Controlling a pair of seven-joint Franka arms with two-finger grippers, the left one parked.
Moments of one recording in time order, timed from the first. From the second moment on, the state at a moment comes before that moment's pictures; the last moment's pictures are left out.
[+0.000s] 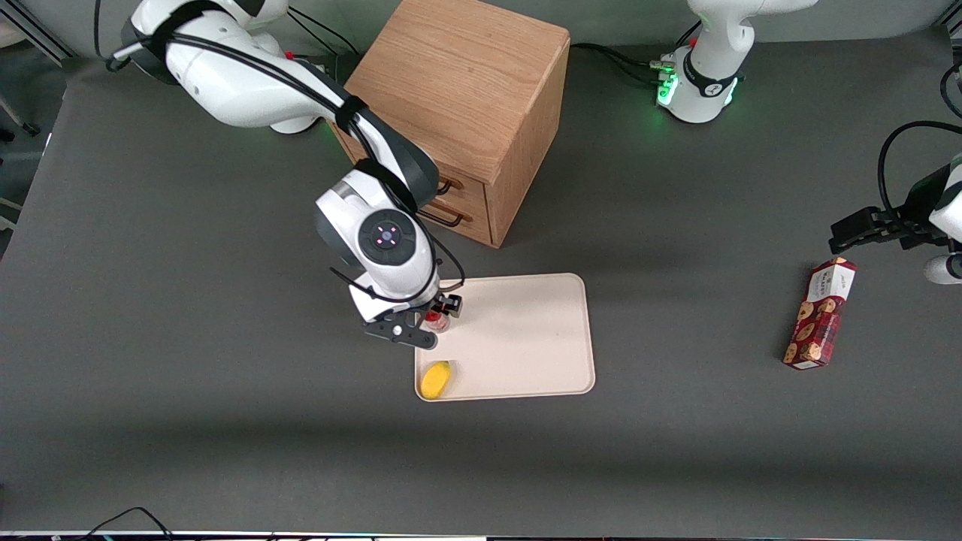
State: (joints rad) arm 0.27 0.68 0.43 -1.30 -0.32 1.90 1.00
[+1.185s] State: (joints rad) arm 0.26 -0.07 -0.33 -1.73 -0.03 1.71 -0.03
